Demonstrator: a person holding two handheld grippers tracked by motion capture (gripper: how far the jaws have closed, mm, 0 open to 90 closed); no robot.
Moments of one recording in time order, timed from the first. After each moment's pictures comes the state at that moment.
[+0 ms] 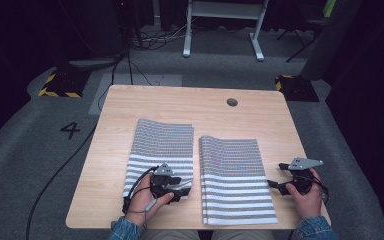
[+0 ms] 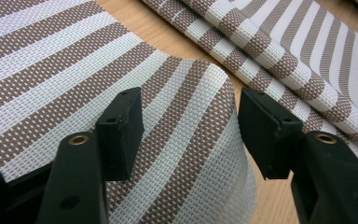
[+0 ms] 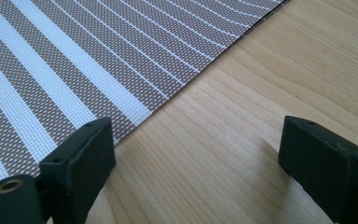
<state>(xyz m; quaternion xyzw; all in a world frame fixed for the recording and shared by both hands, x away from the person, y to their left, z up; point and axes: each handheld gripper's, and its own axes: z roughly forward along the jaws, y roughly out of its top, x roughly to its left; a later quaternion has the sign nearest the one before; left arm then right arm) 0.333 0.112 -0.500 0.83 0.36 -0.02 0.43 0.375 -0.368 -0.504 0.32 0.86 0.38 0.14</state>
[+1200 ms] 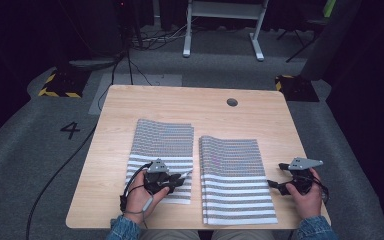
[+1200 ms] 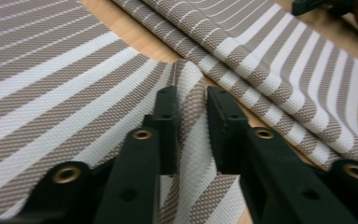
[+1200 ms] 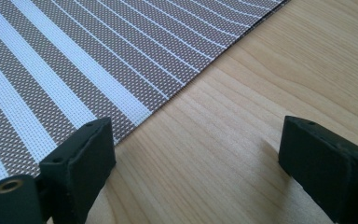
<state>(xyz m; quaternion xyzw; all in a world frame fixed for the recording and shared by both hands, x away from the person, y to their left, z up) 0.330 0.122 -0.479 0.81 0.37 0.03 0.45 0.375 -0.368 -0.504 0.32 0.86 0.38 0.14</state>
